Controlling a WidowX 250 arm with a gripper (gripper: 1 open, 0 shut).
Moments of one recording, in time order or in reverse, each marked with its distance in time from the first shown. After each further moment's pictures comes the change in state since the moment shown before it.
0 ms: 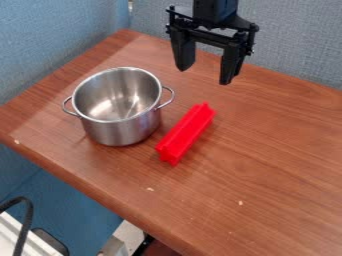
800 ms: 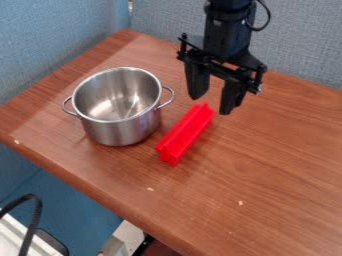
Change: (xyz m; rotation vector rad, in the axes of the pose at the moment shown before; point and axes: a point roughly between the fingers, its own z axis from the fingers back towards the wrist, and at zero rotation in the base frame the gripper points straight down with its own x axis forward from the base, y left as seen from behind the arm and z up) arm -0.015 -0.019 -0.026 0.060 -0.007 -0.133
